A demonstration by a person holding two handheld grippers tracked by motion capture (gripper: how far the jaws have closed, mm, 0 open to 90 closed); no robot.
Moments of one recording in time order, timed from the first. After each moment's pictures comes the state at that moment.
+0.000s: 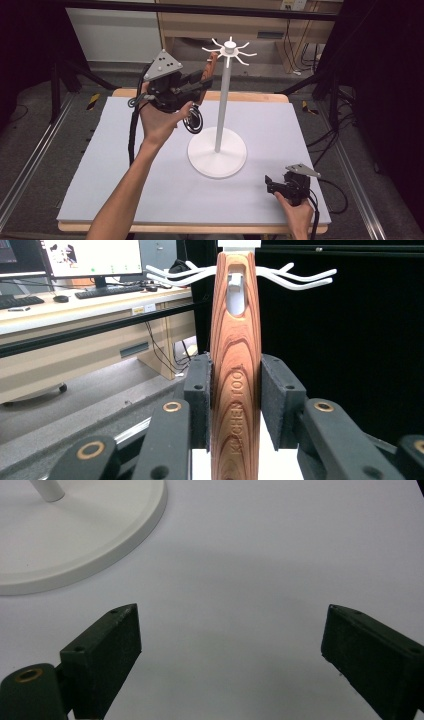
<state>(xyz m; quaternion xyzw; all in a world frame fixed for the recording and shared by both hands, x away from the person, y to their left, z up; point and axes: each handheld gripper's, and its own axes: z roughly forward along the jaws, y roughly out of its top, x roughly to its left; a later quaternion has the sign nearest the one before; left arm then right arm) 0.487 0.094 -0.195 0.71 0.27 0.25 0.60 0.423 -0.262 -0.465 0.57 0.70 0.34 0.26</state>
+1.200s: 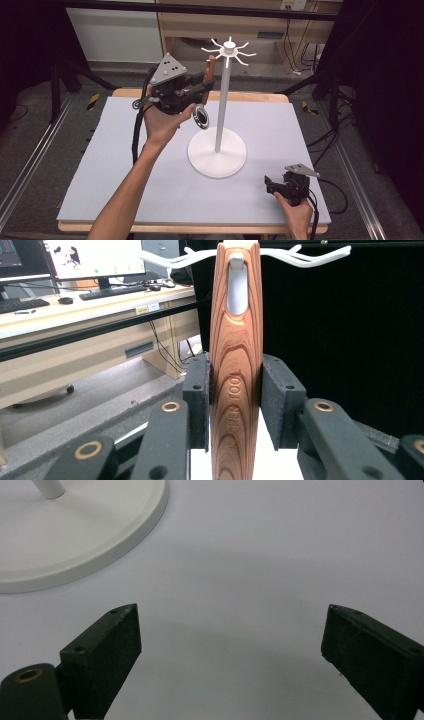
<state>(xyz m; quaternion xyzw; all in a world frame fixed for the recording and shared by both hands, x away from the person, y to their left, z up) 0.492 0.089 -0.204 0.71 0.27 0.26 0.59 0.424 -0.261 -0.466 0.57 0.70 0.34 0.26</state>
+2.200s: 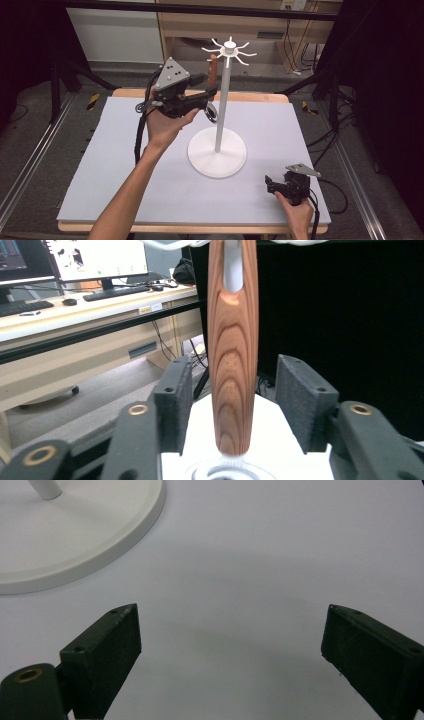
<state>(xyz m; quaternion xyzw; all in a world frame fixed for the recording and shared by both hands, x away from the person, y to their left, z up) 0.489 0.089 -0.214 0.72 0.27 0.27 0.59 0.425 -0.263 -0.466 0.57 0.70 0.34 0.25</state>
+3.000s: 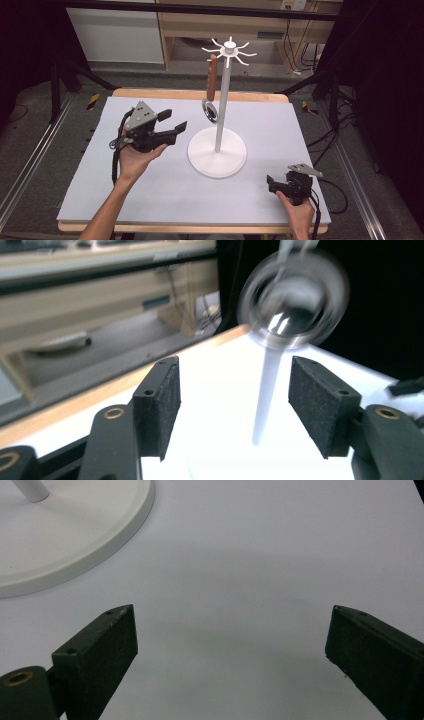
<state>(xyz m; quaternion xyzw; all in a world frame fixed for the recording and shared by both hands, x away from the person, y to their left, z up) 0.471 0.161 -0.314 0.74 0.32 0.26 0.53 0.426 -0.267 -0.468 0.58 0.69 0.34 0.25</state>
